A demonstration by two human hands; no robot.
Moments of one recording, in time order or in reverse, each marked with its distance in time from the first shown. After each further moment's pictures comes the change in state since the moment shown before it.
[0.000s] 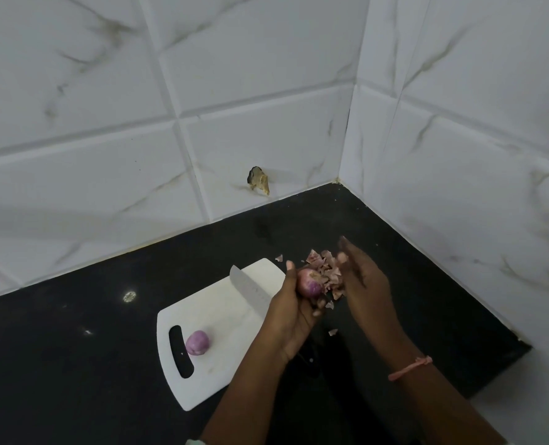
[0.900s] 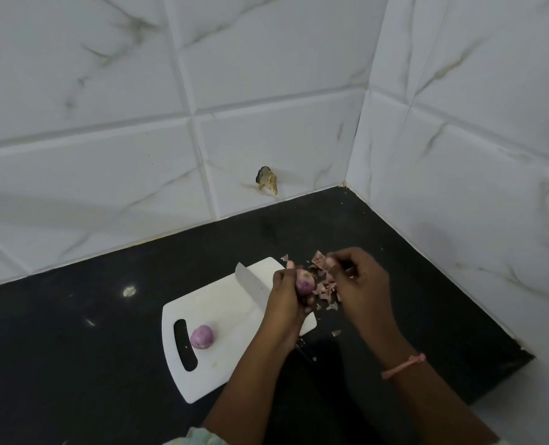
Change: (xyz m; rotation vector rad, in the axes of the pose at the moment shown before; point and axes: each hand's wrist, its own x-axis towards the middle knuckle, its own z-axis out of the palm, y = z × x) left_hand -0.001 0.009 -0.006 0.078 0.245 0.086; right_hand -0.005 -0.017 0.015 -0.179 0.068 -0.162
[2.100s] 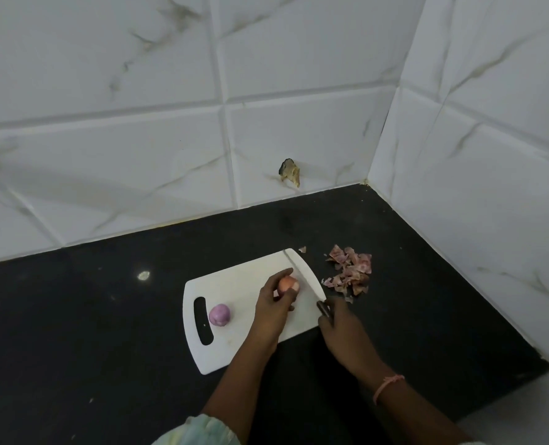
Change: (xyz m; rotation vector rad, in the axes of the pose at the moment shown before) left_hand 0.028 -0.038 -0.087 0.471 0.050 0.351; right_hand -0.058 0.051 0.038 -0.256 -0.552 0.330
